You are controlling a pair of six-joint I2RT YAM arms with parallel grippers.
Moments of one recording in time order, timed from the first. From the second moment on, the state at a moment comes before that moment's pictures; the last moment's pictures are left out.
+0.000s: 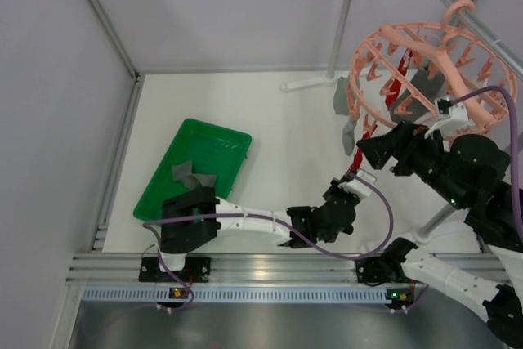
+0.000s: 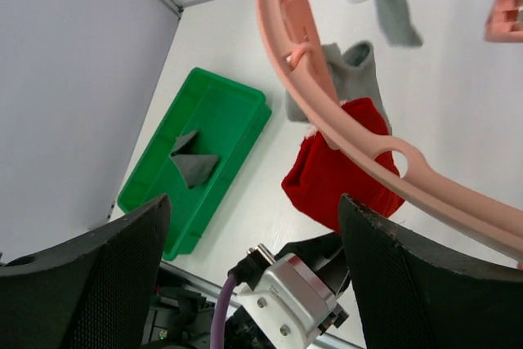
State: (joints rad) left arm -1.45 1.89 1.23 0.49 -0.92 0.01; right arm 0.70 0.74 1.41 -0.94 0.21 0.62
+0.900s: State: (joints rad) left arm -1.51 2.05 1.43 0.34 -1.22 0.16; right arm 0.76 0.89 1.47 -1.04 0.62 0.62
